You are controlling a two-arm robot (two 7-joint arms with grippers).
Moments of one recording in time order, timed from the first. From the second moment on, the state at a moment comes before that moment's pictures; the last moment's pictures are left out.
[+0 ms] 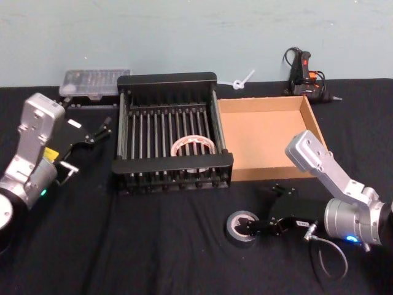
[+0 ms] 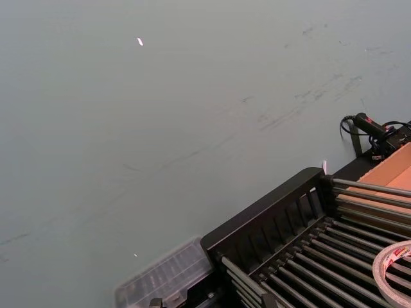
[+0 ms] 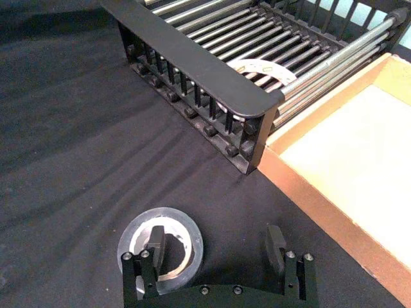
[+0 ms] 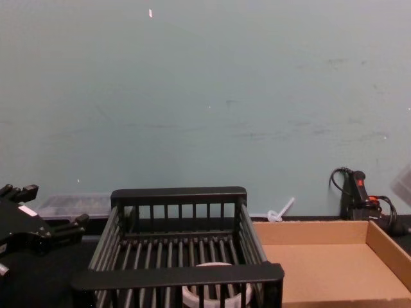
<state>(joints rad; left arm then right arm) -0.20 0.60 0.45 -1.41 -0.25 -0.12 0.03 0.18 0.64 -0.53 -1.64 0.34 0.42 0.52</state>
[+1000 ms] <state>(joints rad) -0.20 0.60 0.45 -1.41 -0.25 -0.12 0.03 0.19 0.63 -0.54 -1.62 0.32 0.43 0.52</state>
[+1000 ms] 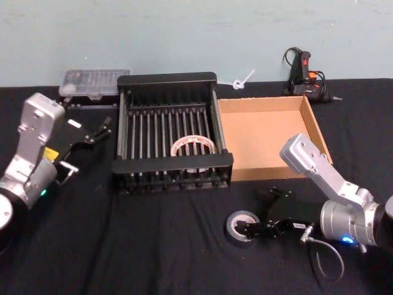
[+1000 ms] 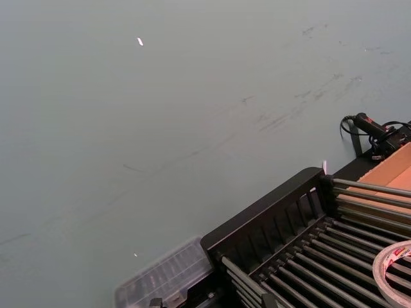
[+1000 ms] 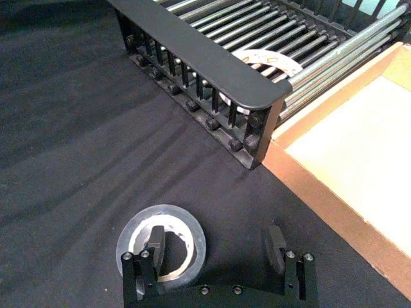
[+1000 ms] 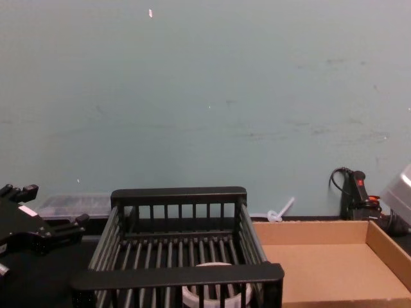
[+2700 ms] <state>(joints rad) -0.20 0.60 0.45 -1.41 -0.25 -0.12 0.03 0.17 0.62 -0.50 -1.64 0.36 0.41 0.51</state>
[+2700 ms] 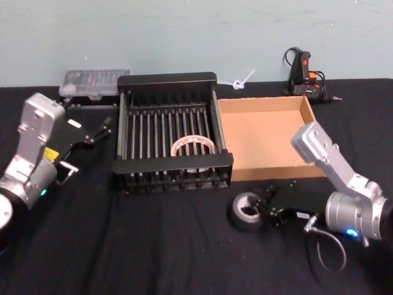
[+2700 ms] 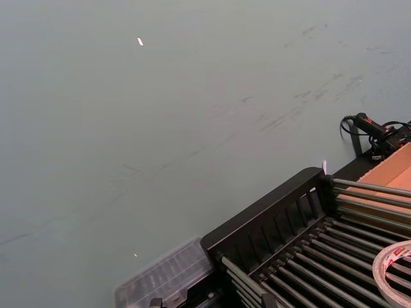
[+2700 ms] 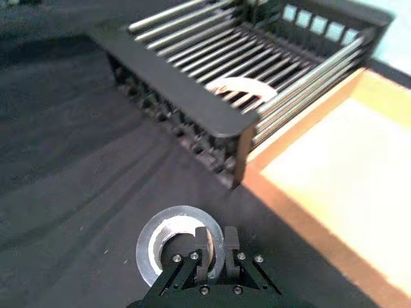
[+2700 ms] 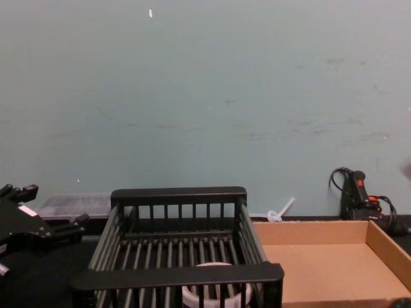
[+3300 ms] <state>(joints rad) -0.20 0.60 0.45 -1.41 -0.25 -0.12 0.03 0.24 0.54 -0.40 -1.58 0.36 0.38 0.37</state>
